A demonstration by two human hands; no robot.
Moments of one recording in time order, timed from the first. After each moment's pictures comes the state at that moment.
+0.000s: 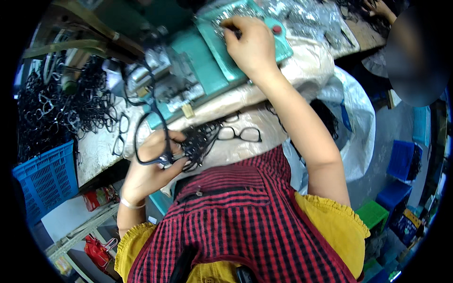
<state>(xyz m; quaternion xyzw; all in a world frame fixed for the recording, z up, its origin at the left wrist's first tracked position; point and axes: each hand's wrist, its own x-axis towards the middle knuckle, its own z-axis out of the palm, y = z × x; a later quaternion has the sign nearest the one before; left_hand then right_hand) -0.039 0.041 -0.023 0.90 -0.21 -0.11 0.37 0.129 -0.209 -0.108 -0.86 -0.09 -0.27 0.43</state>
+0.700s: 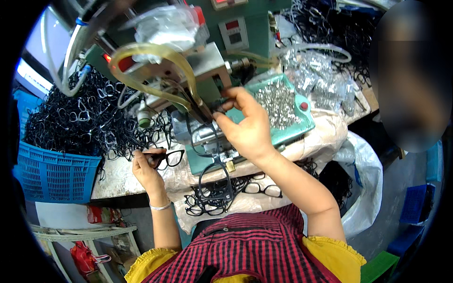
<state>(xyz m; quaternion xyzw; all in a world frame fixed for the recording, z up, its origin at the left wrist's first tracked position) -0.002 0.136 -0.077 0.66 0.11 0.34 0.66 0.095 -0.126 -0.019 -0.71 -0.17 -0.16 0.66</state>
